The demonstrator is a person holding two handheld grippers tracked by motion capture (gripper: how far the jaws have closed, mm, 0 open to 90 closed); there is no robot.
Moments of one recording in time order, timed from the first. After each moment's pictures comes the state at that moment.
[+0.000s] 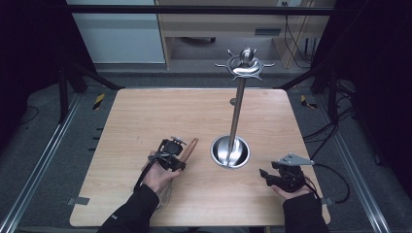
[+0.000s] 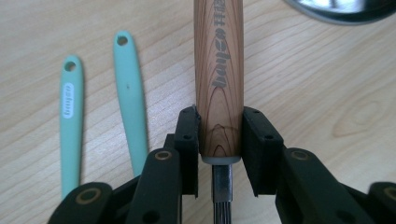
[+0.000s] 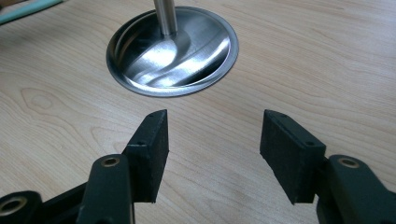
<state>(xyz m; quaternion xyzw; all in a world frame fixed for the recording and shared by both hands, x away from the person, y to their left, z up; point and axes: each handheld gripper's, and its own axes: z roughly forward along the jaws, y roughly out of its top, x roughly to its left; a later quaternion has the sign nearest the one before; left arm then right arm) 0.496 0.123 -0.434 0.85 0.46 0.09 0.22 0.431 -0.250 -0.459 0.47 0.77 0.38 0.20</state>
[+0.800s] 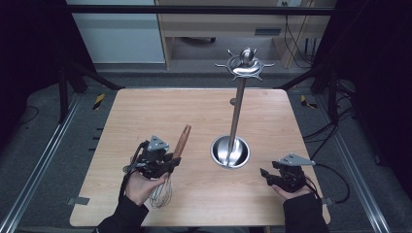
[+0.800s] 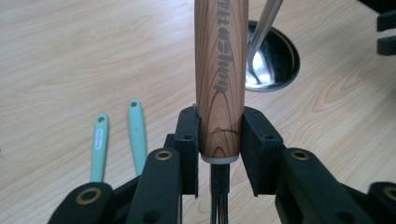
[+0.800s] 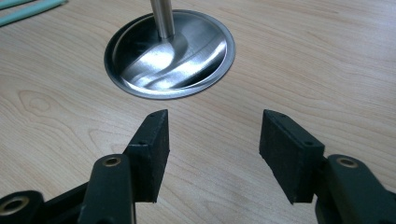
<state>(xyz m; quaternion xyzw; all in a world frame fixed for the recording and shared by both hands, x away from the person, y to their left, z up) 0.440 0.157 -0.379 0.81 0.42 0.15 0.38 0.430 -0.251 -0.458 0.47 0.77 0.38 0.21</state>
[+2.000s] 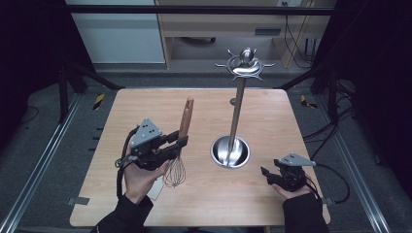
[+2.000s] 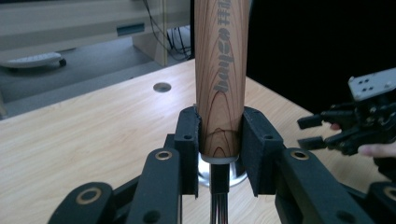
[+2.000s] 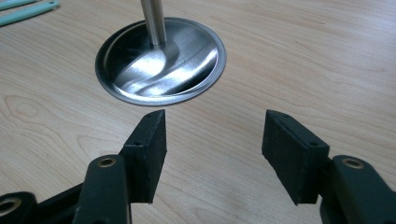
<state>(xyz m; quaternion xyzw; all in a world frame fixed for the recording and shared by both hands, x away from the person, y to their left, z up) 0.422 0.145 -0.301 0.75 0.34 0.20 0.53 0.431 -0.252 -0.458 0.46 0.76 0.38 0.23</state>
